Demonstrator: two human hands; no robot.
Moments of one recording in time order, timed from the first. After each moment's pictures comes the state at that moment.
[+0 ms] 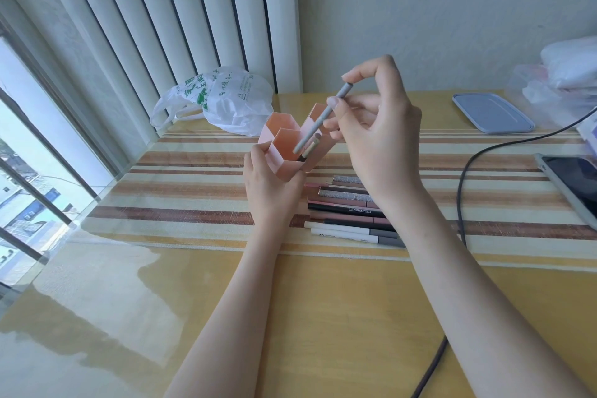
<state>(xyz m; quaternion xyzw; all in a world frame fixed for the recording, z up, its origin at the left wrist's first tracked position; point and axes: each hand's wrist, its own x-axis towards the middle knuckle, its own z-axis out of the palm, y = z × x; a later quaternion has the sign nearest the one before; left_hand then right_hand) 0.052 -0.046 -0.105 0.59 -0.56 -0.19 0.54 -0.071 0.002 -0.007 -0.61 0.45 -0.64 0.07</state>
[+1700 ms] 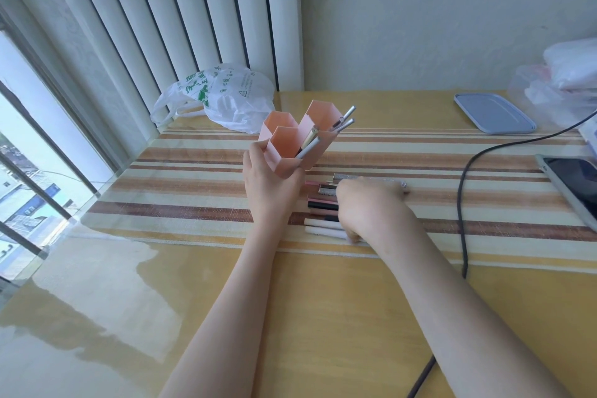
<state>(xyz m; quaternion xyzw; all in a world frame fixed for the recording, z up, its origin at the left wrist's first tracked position) 0.053 -0.049 -0.105 0.60 -0.55 -0.21 0.54 -0.058 0.018 -0.019 -0.67 0.71 0.15 0.14</state>
